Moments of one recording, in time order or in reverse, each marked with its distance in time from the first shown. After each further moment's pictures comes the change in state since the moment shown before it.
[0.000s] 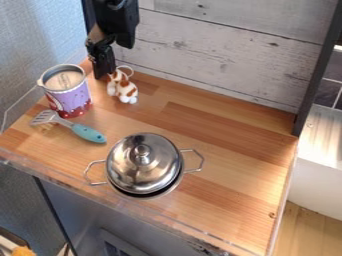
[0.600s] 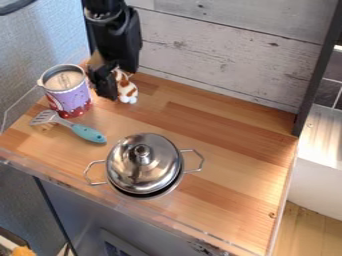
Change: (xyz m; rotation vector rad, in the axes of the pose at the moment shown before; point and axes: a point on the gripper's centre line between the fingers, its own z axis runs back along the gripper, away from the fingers) arm 0.031 -0.043 0.005 -0.027 -0.067 -0.007
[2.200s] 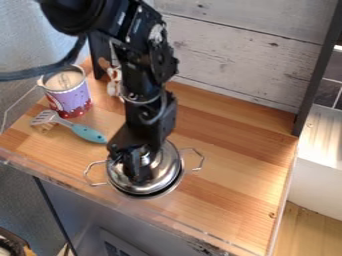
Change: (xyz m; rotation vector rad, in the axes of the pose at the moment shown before) arm 0.065 -0.067 -0.029 -0.111 0.029 -0.204
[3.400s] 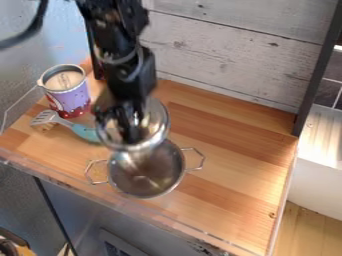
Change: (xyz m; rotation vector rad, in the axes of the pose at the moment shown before) arm -0.043 0.024 0.032 0.128 0.012 0.135
